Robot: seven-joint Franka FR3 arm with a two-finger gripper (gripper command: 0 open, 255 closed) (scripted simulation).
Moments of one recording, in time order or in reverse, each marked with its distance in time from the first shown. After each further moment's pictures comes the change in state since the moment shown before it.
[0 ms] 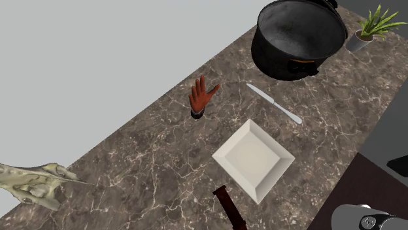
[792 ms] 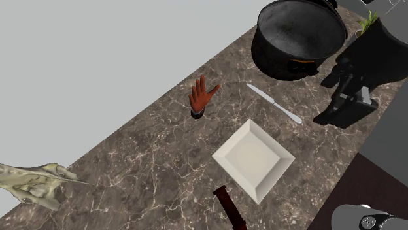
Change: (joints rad) arm 0.094 0.239 -0.148 -0.015 -0.099 0.391 -0.432
